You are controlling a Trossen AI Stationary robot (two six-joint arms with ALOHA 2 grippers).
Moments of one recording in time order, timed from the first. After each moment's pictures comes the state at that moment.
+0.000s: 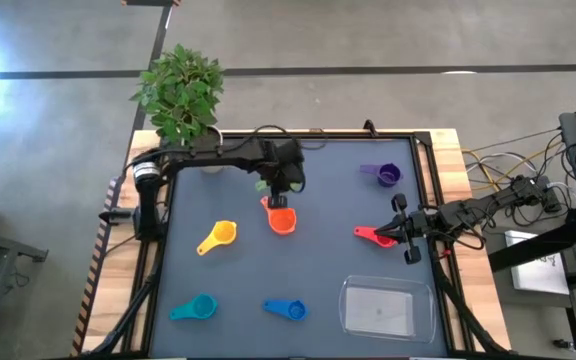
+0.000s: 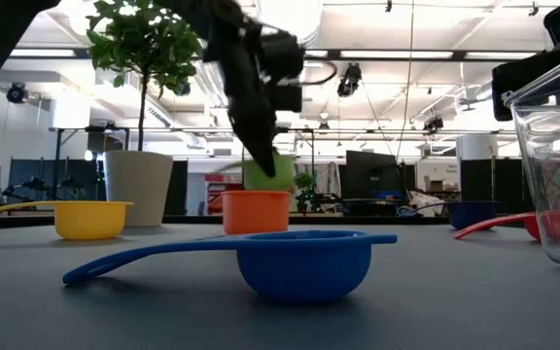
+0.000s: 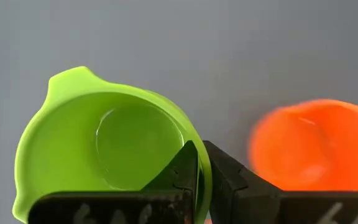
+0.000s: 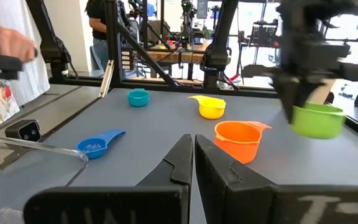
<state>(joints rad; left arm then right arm) 0.29 1.94 1.56 -0.82 0.06 0.32 0.36 0.11 0.01 0.04 0.21 -0.03</state>
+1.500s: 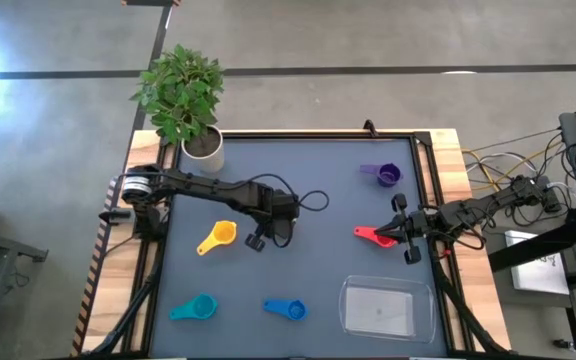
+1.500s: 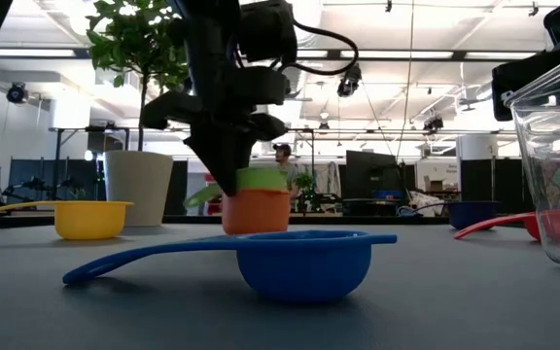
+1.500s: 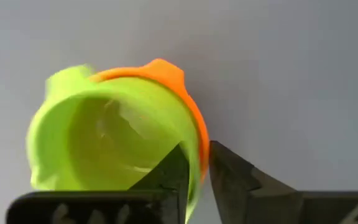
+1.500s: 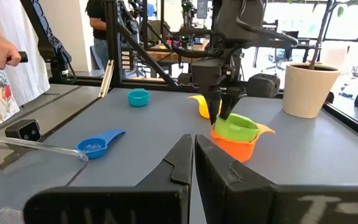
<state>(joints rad) 0.01 1.88 1.35 -0.79 0.04 0.57 0.36 0.11 0.01 0.04 0.21 -0.03</state>
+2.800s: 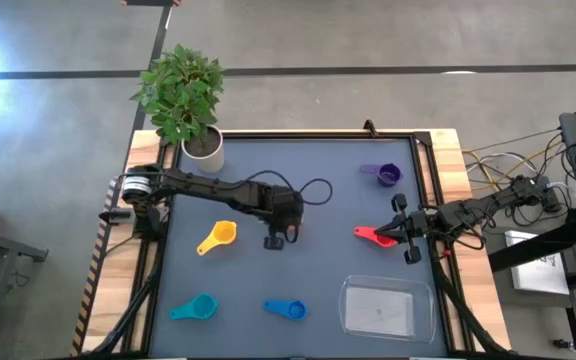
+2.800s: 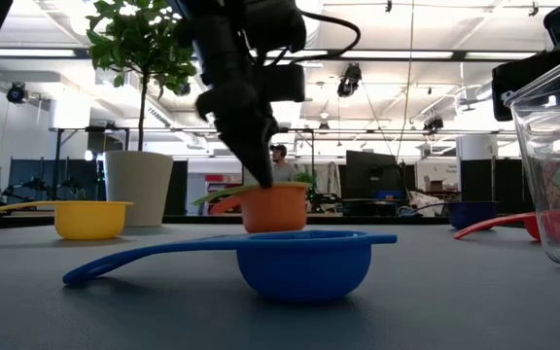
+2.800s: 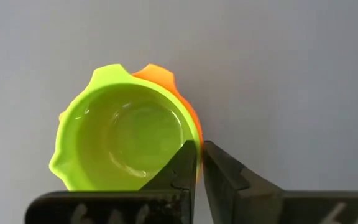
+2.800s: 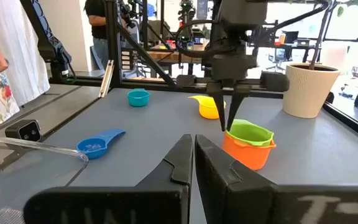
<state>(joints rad) 0.01 1.88 1.36 -0.64 -0.03 0.14 0.36 0.11 0.01 0.04 0.21 -0.03</state>
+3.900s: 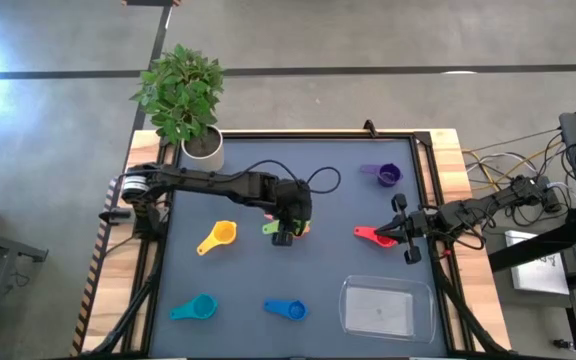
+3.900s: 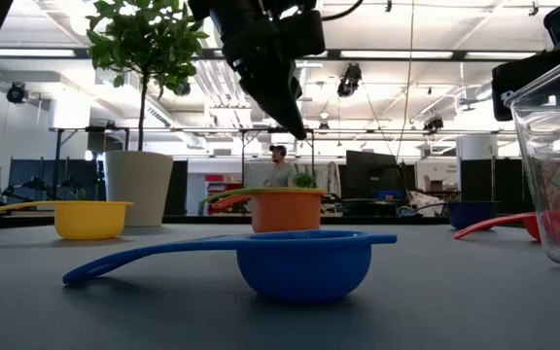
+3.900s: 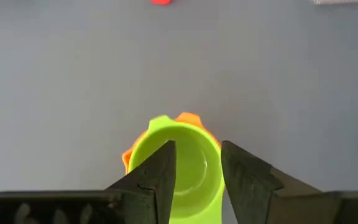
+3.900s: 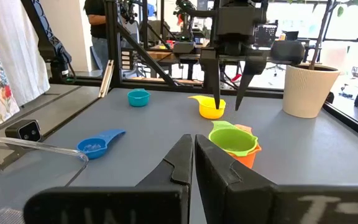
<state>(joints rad) 0.02 1.88 1.53 -0.69 0.05 0.18 0.36 0.11 0.01 0.04 0.21 -0.03</state>
